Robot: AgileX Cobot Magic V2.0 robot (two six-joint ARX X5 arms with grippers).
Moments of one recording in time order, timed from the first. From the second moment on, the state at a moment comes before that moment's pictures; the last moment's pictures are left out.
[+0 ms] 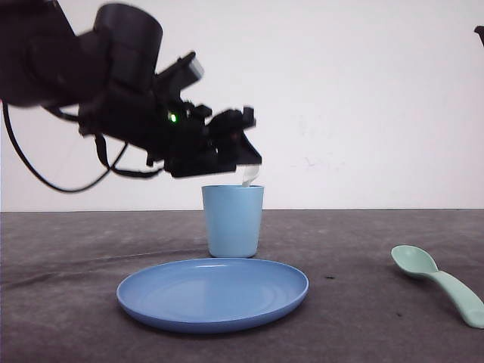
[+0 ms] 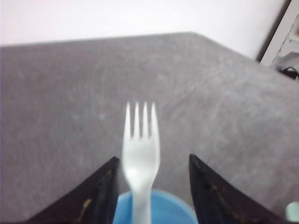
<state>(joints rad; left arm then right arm) -0.58 1.70 0.87 0.66 0.16 -0.12 0.05 0.99 0.87 -0.77 -0.17 0.07</state>
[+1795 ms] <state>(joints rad) -0.13 0.83 0.85 -0.52 0.04 -0.10 0.36 1.57 0.87 -0.44 -0.21 0.14</state>
